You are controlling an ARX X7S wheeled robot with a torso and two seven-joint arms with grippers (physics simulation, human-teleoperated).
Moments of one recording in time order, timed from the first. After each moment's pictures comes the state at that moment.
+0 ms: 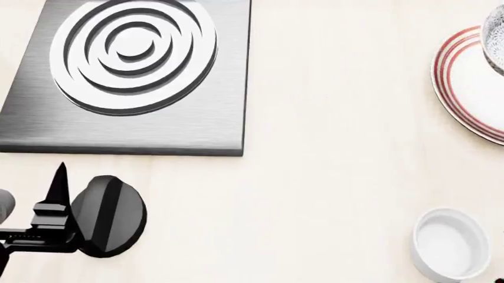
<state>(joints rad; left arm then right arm) -0.30 -0.38 0.04 0.70 -0.53 -0.83 -0.38 1.10 0.29 0.44 0.51 0.67 0.46 0.42</state>
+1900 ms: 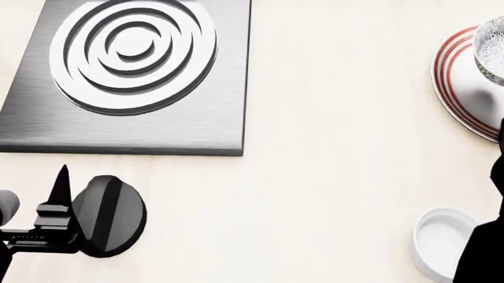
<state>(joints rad) -0.30 -0.40 0.07 0.67 -0.55 -0.79 -0.40 1.44 0.35 0.64 1.31 0.25 0.13 0.22</state>
